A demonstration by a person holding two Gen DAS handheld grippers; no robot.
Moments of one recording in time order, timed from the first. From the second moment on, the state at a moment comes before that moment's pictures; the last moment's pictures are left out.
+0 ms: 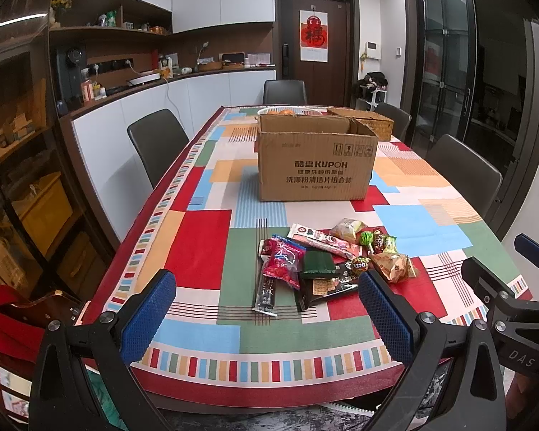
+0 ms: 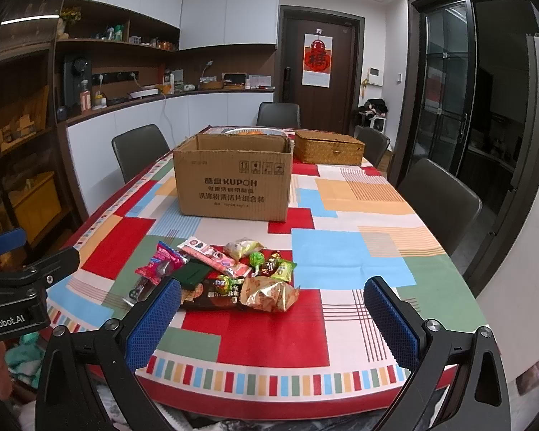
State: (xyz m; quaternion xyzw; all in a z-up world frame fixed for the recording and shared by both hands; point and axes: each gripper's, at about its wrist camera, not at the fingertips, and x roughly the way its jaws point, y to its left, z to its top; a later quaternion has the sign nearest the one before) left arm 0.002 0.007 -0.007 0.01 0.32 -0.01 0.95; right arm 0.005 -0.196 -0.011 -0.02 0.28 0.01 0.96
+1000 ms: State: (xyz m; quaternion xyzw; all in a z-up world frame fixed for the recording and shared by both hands) left arm 0.069 0.017 -0.046 0.01 0.39 -0.04 0.92; right arm 0.076 -0.165 -0.050 -0.05 0.36 0.08 0.93
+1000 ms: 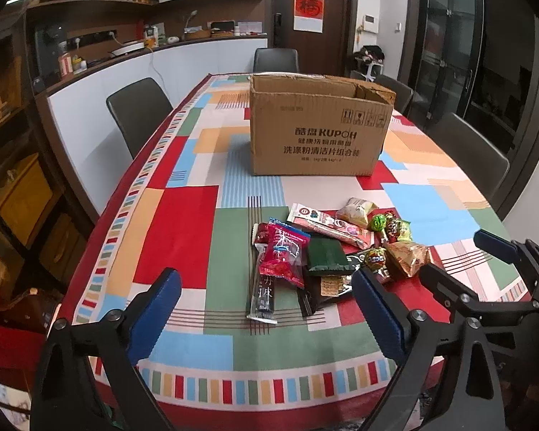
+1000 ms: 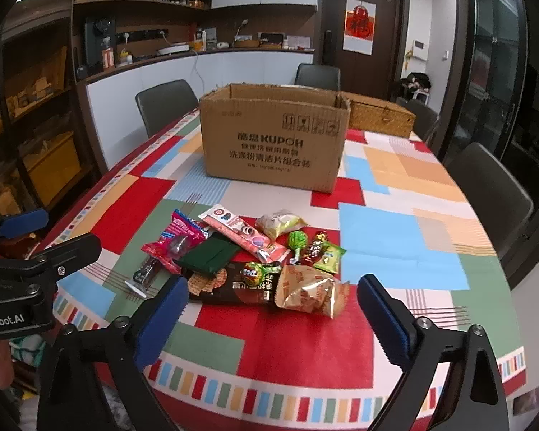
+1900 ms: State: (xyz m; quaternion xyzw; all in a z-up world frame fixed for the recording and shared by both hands) left arm 0.153 0.005 -0.112 0.03 0.46 -0.09 0.88; right arm 0.148 -0.144 -0.110 -0.04 0.44 0.13 0.89
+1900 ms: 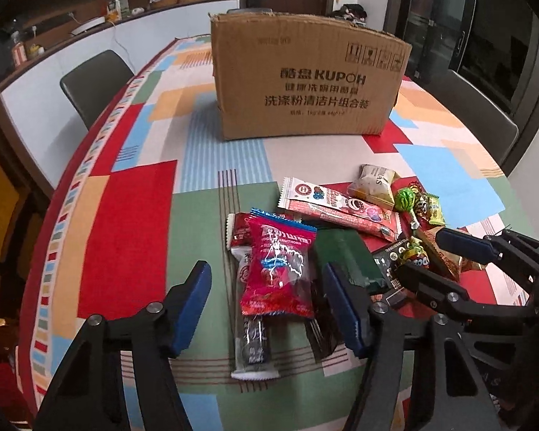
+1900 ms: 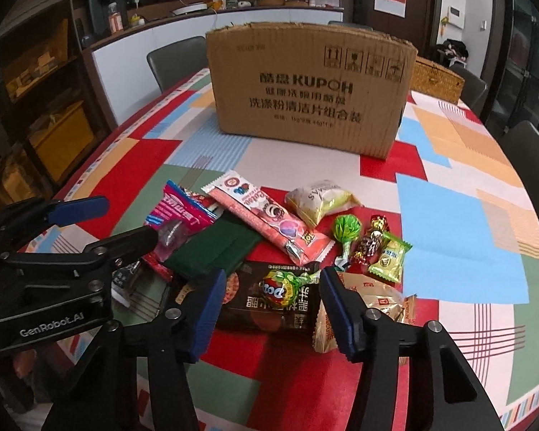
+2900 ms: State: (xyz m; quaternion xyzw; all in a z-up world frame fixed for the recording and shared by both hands) left arm 0.174 -0.004 -0.131 0.02 0.48 -0.10 0.87; right arm 0.164 -0.150 -0.131 -0.03 0.47 0.13 0.87
